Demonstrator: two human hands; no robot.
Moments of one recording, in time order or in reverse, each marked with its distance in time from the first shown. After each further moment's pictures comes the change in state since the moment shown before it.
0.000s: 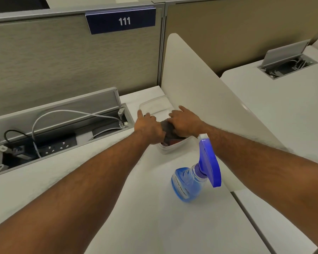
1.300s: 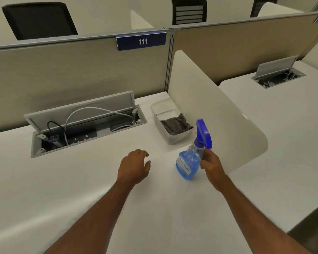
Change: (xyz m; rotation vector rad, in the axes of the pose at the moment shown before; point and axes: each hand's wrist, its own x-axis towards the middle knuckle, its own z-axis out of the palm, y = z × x) left_hand -0.167 0.001 0.128 -0.632 0.320 -0.159; right_hand -0.212 -0.119 0.034 1.722 0.490 0.416
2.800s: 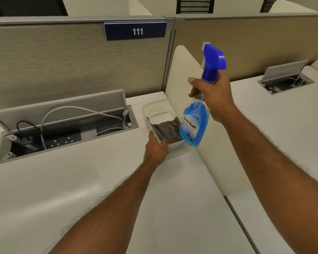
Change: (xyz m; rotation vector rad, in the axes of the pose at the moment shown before) left_hand 0.130 0.098 0.021 -0.995 -0.025 -0.399; right_hand 0.175 -0.172 -0.012 -0.030 0.166 -0.300
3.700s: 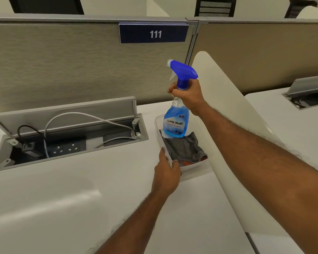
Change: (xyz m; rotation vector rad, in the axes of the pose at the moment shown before) left_hand 0.002 -0.007 0.004 -0.060 0.028 -0.060; right_hand 0.114 0.092 0.101 -0.074 -0.284 -0.190
